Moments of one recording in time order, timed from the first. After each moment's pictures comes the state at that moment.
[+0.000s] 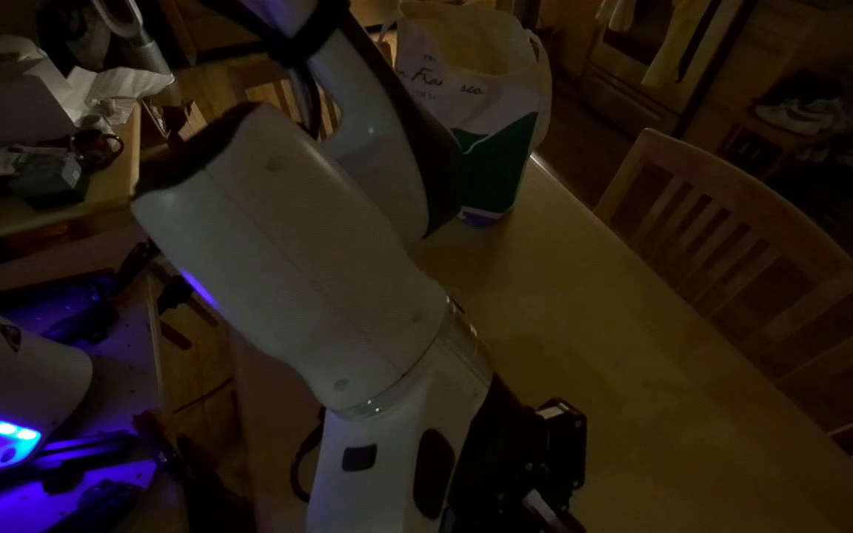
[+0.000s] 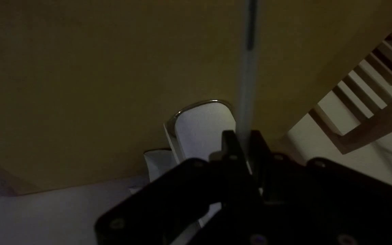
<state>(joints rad) -0.29 0.37 -0.24 -2.32 0.97 3.46 -0.03</state>
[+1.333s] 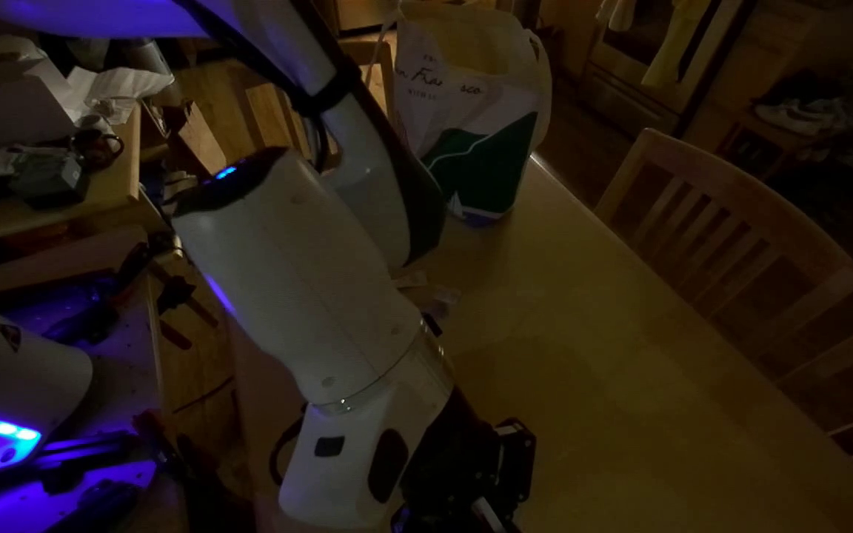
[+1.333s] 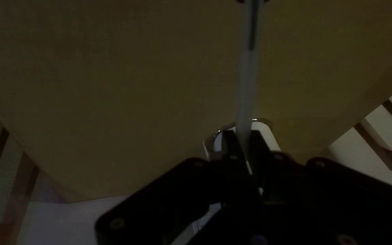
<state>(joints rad) -0.06 0.47 -0.45 -2.36 1.04 3.45 0.07</state>
